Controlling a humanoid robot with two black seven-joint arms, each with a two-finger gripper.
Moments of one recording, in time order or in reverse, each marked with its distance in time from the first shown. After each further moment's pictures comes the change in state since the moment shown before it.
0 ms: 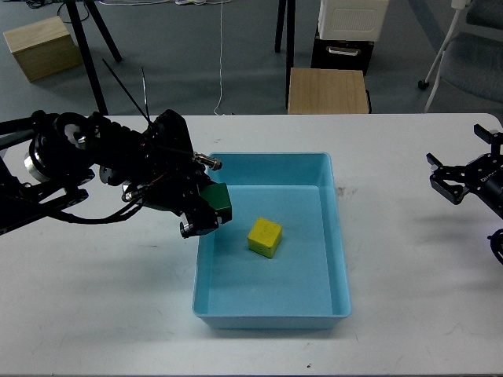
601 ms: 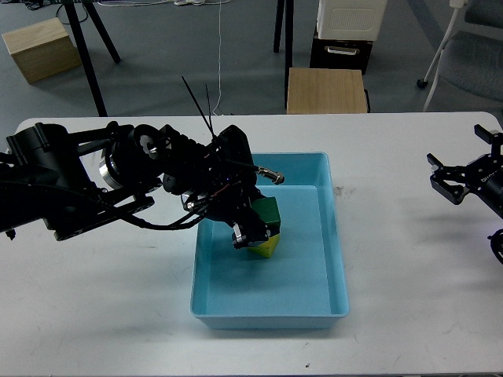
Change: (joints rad) left arm -0.002 -0.258 0.007 0.187 0.000 0.000 0.000; right arm -0.001 -0.001 0.000 -0.001 0.000 -0.001 0.000
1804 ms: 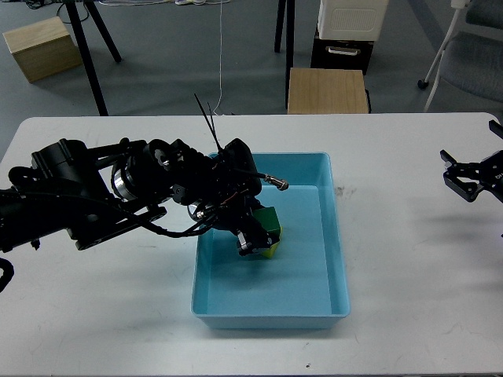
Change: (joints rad) left arm 0.055 -0.067 0.001 0.112 0.000 0.000 0.000; right arm -0.002 -0.049 0.000 0.009 0.000 0.004 0.000
